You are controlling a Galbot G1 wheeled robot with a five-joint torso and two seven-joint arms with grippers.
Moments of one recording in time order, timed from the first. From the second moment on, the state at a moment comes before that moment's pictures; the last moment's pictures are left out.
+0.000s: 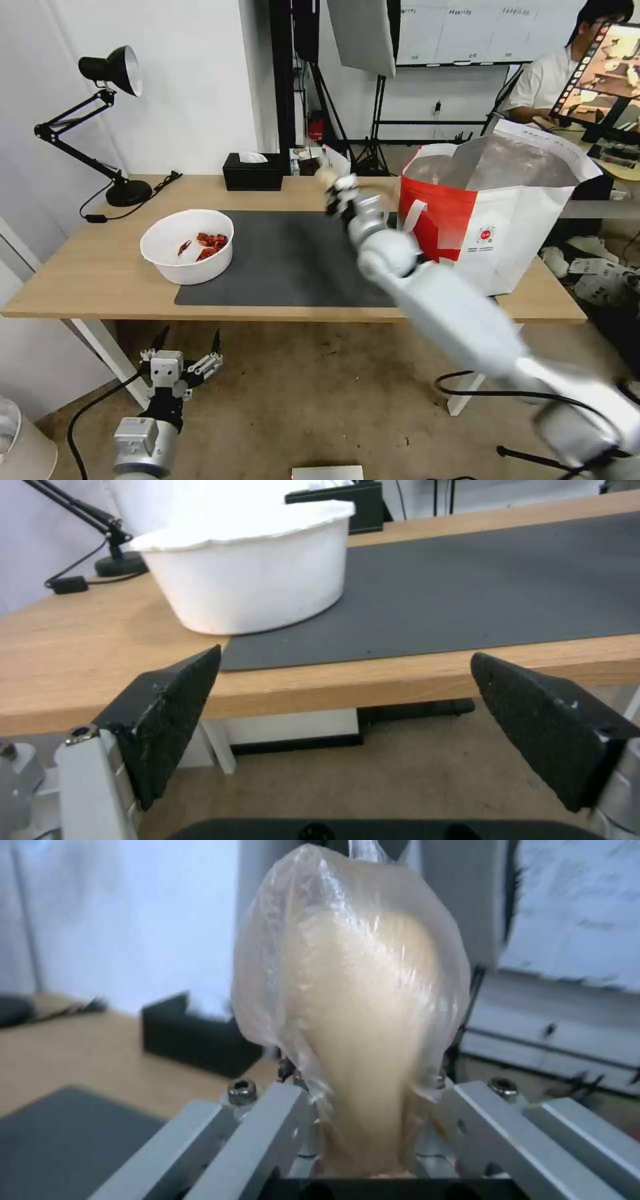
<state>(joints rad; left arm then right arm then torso) 1.79 -1.20 -0.54 -2.21 -0.16 0.00 -0.22 -0.30 0.96 -0.23 1.76 0.78 -0.35 0.44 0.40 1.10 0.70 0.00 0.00</state>
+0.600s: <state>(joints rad) 1.80 -1.21 -0.47 -2.23 -0.11 0.00 -0.21 -0.28 0.59 -0.11 1.91 1.17 -0.67 0.66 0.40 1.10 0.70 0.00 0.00</state>
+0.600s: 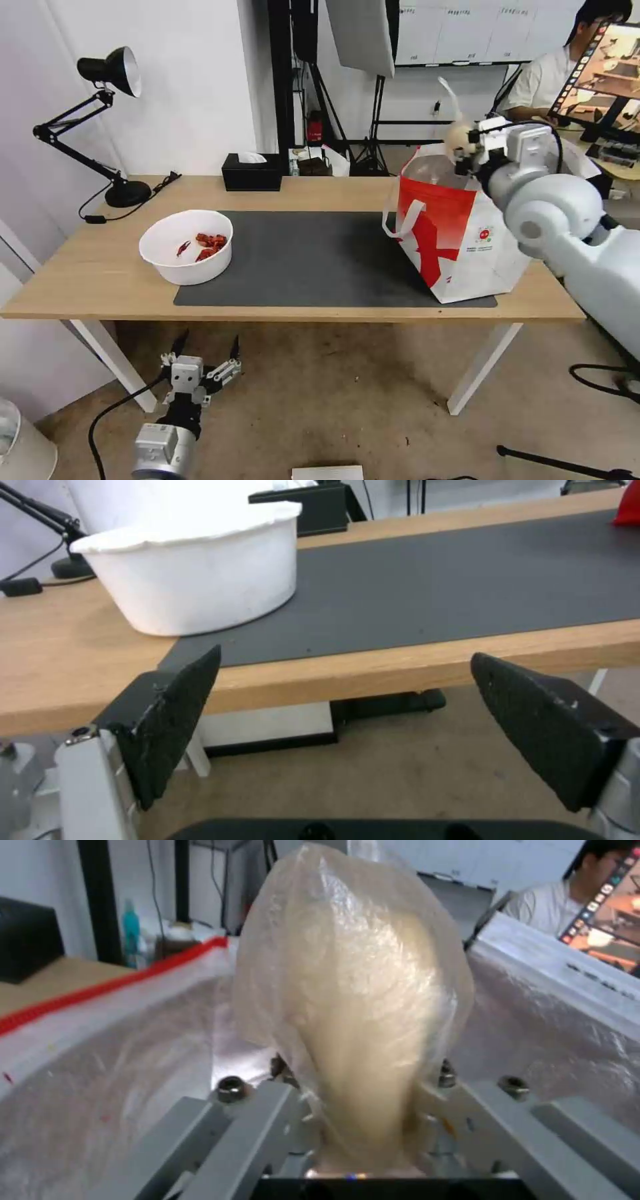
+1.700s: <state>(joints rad) 1.82 -1.21 -0.49 -2.28 -0.11 -0.01 -0.21 -0.57 0.54 0.07 2.12 1.15 -0.29 0.61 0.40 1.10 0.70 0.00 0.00</state>
